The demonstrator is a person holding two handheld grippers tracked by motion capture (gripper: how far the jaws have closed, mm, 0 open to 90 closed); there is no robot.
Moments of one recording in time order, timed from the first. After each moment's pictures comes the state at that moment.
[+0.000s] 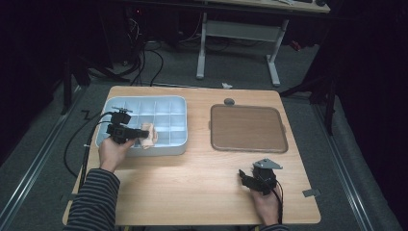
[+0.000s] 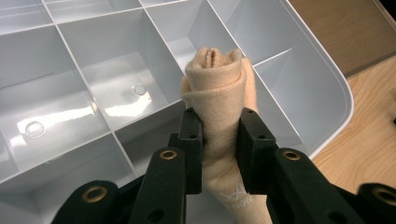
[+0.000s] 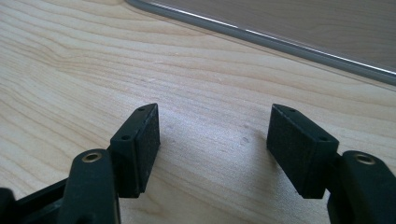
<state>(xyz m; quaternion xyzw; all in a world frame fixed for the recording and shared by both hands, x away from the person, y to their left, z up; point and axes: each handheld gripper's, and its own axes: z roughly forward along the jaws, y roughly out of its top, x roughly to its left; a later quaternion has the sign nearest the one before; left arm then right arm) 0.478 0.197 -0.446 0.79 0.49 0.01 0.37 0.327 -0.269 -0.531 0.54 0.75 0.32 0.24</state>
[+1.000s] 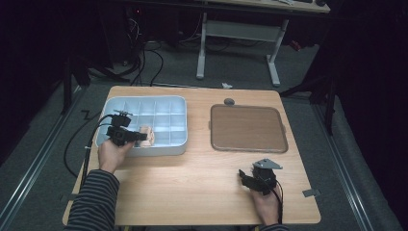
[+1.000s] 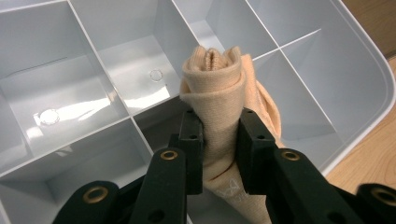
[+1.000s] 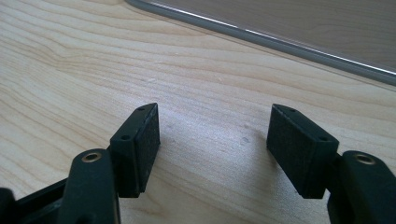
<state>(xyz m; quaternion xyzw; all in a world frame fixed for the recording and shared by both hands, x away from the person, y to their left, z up) 0.479 0.200 -0.459 0.80 0.49 0.02 0.35 0.327 -0.269 -0.531 0.54 0.75 0.32 0.24</state>
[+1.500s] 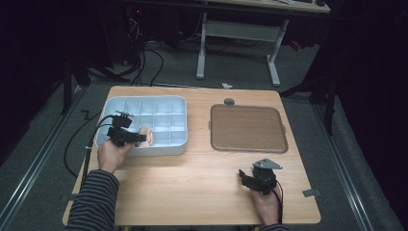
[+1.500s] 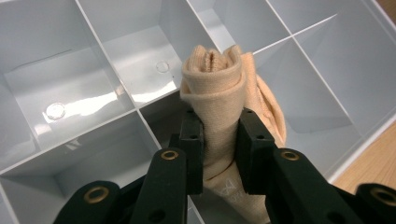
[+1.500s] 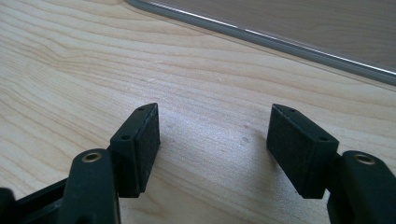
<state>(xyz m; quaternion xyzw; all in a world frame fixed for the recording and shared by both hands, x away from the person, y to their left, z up) 0.480 0.199 -0.464 0.81 0.49 0.03 0.33 0.327 -0.269 -0.531 0.54 0.75 0.32 0.24</state>
